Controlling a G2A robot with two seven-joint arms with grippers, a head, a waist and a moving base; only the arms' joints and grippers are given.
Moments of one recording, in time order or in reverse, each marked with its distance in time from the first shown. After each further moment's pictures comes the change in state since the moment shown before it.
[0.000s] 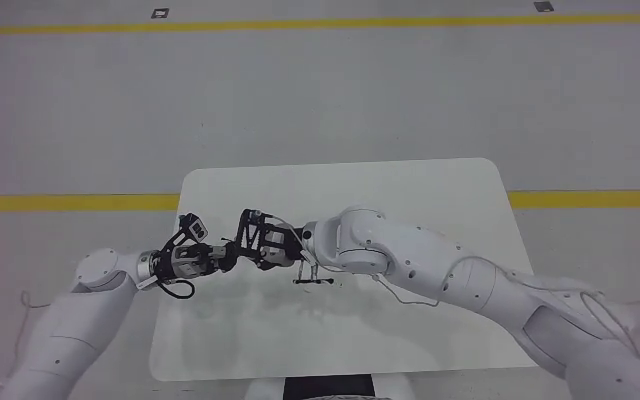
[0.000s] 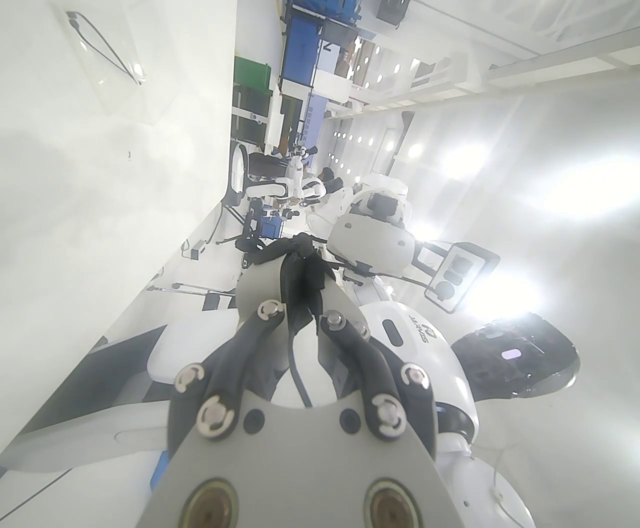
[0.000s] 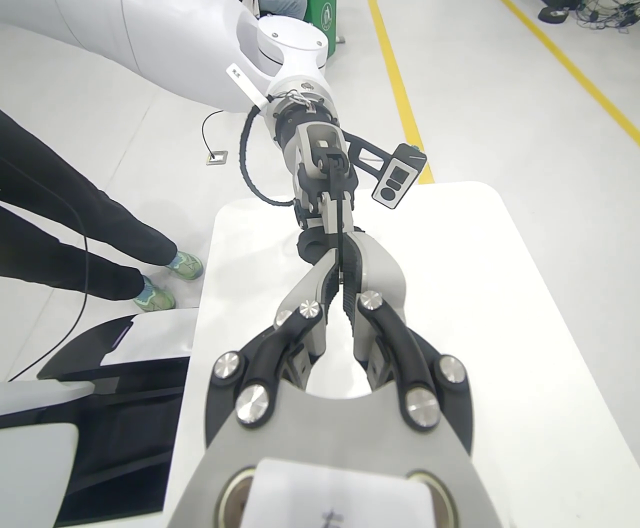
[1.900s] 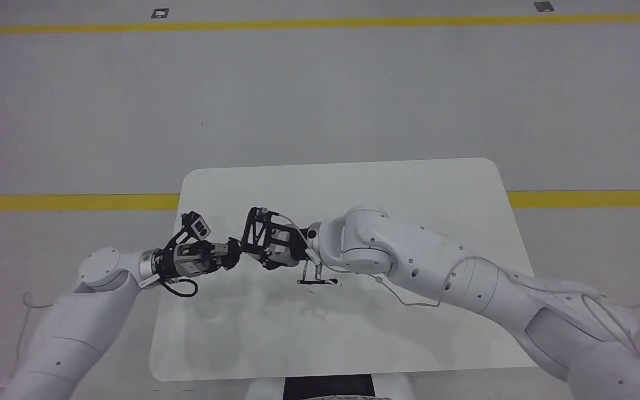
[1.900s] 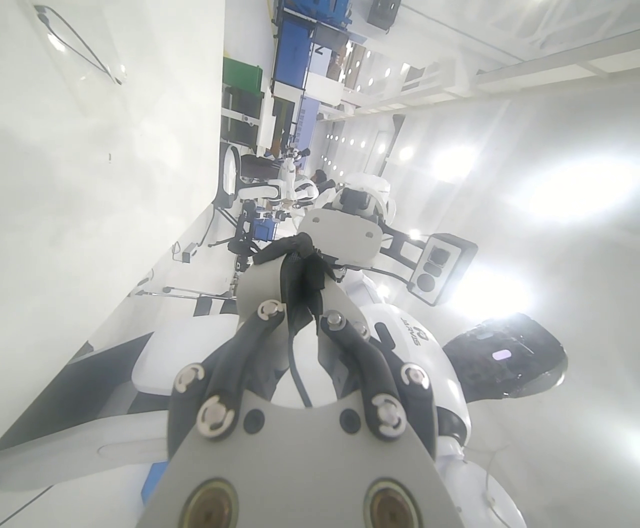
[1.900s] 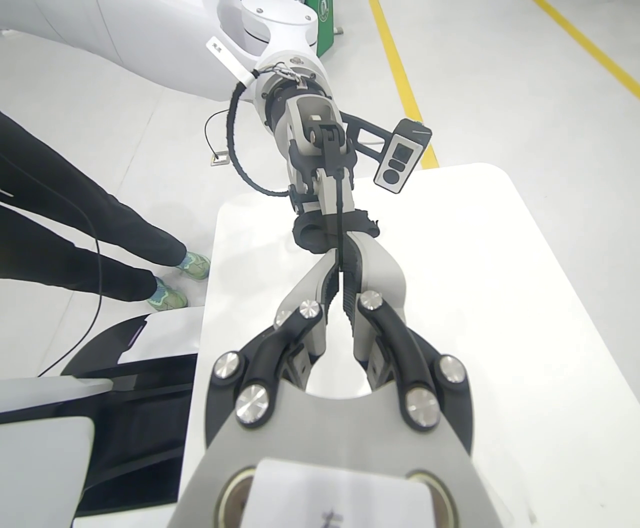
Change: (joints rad) left arm 0.014 -0.006 -0.011 -0.036 -0.017 0.024 0.026; right arm -0.018 0.015 0.009 0.009 0.032 0.000 0.011
